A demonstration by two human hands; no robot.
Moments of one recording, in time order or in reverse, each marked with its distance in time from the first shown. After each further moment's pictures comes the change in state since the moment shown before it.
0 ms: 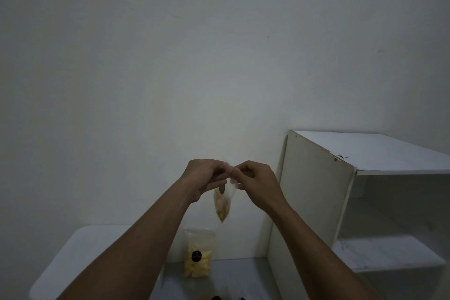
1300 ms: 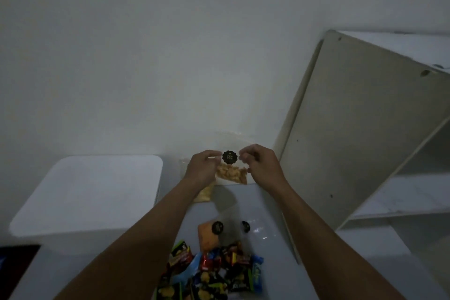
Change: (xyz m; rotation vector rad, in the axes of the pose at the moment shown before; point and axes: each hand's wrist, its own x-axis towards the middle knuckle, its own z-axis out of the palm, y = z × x) left_hand 0.091 -0.201 -0.020 0.433 0.175 -0.158; right_hand 0.004 0.200 0.066 0.013 -0.047 0.384
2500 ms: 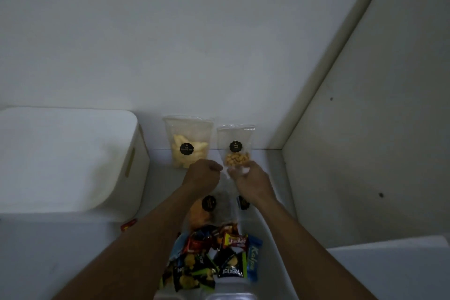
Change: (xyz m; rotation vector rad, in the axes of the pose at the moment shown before) left_hand 0.077 -0.163 0.074 0.446 -0.141 -0.130; right_hand 0.009 0.158 0.068 -0.226 -0.254 0.425
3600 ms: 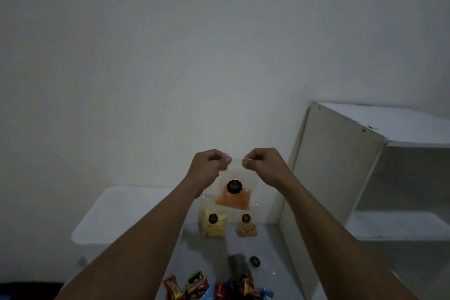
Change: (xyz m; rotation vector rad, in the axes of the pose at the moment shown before) left_hand -0.235 0.130 -0.225 -0.578 0.199 0.480; right_hand -0.235 -0.222 -0.120 0.018 0.242 -0.609
